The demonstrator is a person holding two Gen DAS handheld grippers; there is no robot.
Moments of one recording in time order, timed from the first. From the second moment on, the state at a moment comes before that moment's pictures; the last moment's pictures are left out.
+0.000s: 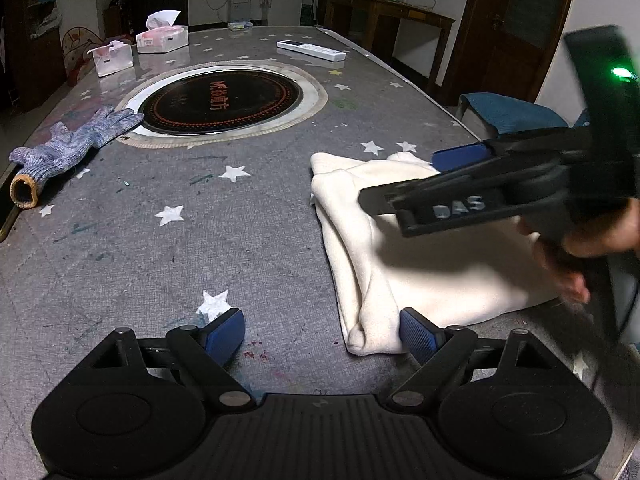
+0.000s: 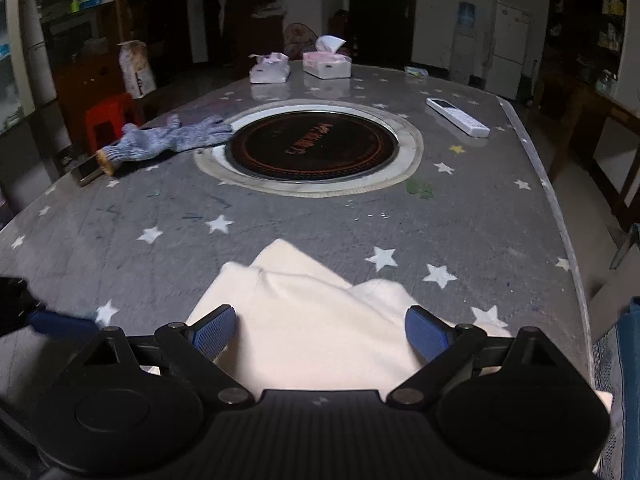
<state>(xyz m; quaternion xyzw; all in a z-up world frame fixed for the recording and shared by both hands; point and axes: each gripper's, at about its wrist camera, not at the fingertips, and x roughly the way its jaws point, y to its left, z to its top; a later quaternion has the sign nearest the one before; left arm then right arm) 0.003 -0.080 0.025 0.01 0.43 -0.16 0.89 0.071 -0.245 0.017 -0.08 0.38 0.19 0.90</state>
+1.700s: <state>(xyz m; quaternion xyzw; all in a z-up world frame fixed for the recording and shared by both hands) -0.057 -0.079 0.044 0.02 0.41 -0.14 0.90 -0.085 -0.322 0.032 0.04 0.36 0.07 0.93</state>
